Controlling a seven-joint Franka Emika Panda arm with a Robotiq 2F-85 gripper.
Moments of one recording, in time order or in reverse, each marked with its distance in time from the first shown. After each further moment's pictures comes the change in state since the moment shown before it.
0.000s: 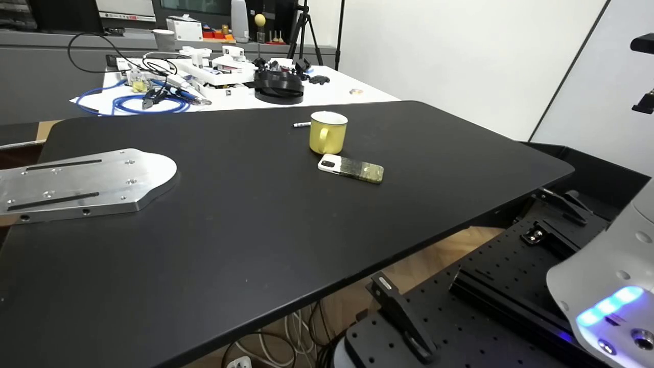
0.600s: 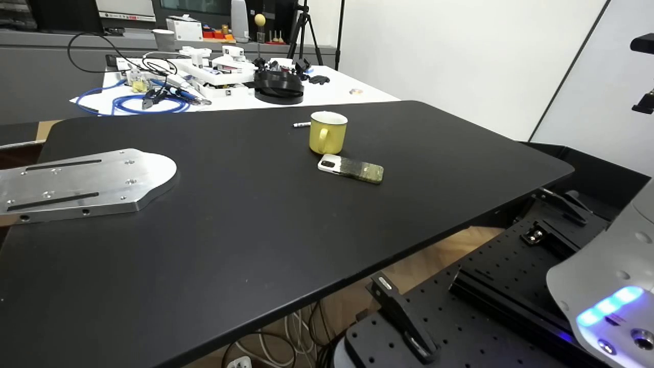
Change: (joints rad) arm -0.033 0.338 -0.070 0.480 -0.045 -0.021 -0.648
